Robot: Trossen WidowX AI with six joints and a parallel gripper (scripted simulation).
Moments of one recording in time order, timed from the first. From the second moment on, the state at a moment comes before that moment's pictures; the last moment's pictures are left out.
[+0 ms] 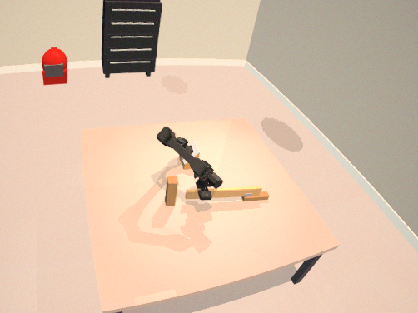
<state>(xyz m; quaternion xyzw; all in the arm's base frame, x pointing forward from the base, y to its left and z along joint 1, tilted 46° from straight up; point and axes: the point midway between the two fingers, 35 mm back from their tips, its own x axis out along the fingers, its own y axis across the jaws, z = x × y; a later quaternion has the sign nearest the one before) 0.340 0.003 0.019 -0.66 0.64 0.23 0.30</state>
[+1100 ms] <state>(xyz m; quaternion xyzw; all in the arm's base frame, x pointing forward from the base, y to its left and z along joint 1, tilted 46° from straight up) 0.339 0.000 0.021 -0.66 0.64 0.24 0.30</state>
